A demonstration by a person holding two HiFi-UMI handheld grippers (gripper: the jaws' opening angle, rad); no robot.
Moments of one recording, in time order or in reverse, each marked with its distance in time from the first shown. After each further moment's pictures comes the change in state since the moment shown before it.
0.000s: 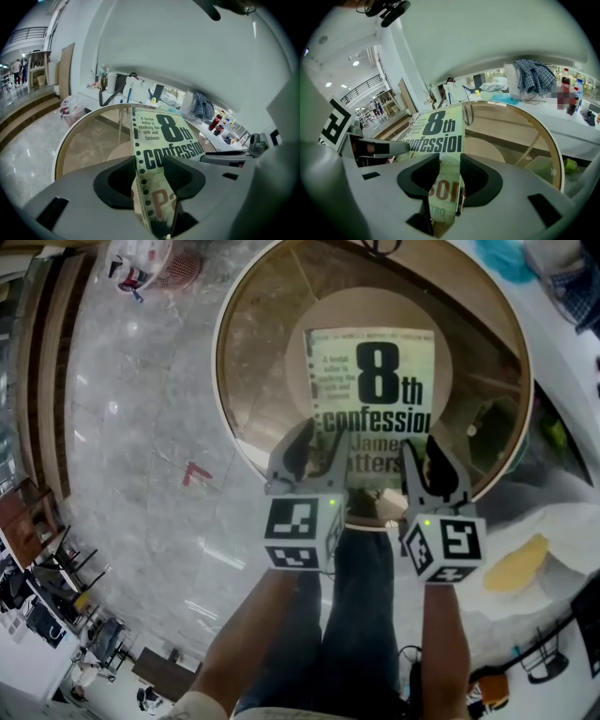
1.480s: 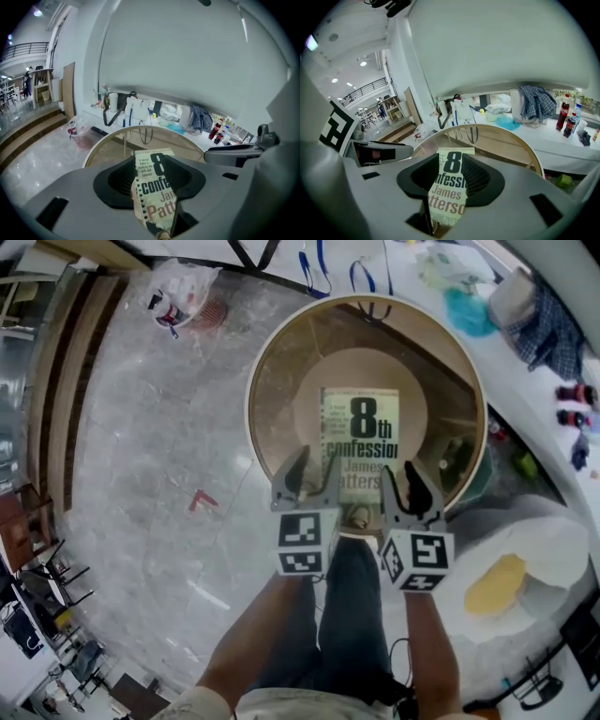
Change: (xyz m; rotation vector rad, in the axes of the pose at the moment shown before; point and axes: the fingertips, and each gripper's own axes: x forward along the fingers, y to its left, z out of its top) left arm -0.071 -0.011 0.070 0.056 -0.103 0.067; right arm -0.064 0.044 0.078 -0.060 -0.104 -0.008
